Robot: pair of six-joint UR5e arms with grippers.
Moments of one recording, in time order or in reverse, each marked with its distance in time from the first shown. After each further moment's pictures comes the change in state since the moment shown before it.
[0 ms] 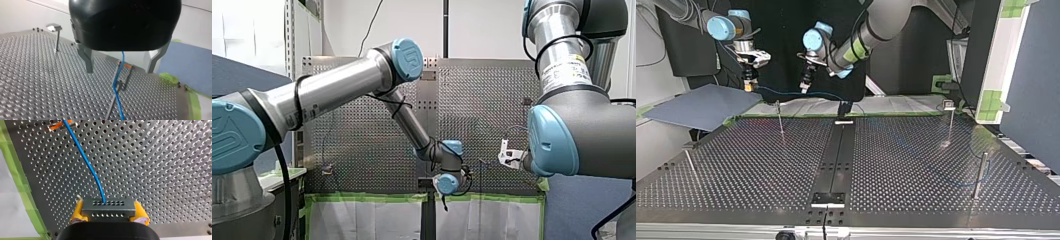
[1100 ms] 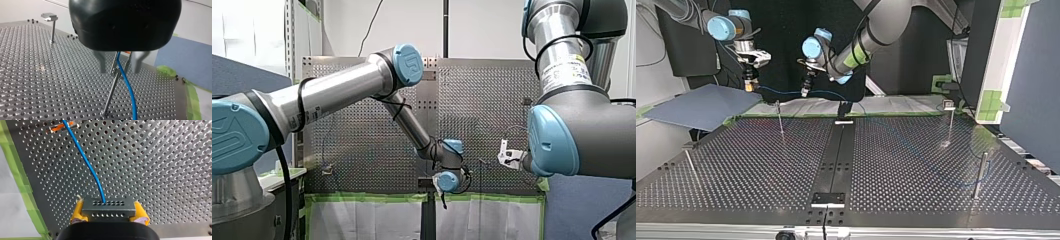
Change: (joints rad) left arm 0.024 -0.023 0.066 -0.064 0.019 0.011; right arm 0.002 0.000 -0.001 0.005 0.000 -0.001
